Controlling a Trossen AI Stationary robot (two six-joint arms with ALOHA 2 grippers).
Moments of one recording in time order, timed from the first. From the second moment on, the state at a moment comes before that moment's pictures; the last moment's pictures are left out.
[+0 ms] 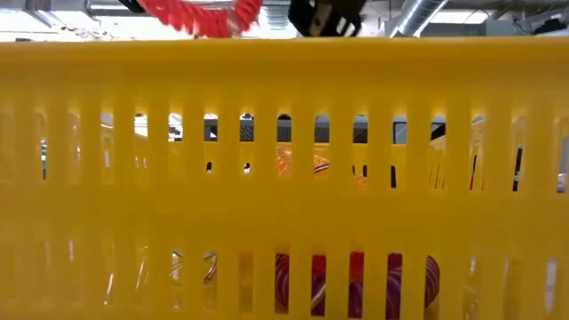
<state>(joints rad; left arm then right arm) -0.57 1.09 0.61 0.25 -0.09 -0.19 0.53 1.95 1.36 -0.05 0.11 0.38</state>
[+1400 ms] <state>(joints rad) -0.57 1.09 0.61 0.24 -0.09 -0.19 0.56 2.14 1.55 -0.26 0.07 0.47</state>
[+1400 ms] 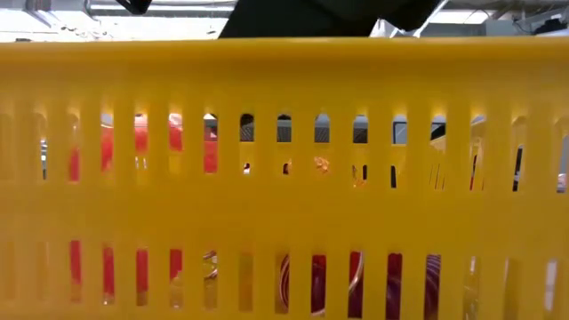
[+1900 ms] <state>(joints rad) -0.57 1.09 0.61 0.24 -0.09 -0.19 0.53 2.14 1.55 -0.25 0.05 0.46</state>
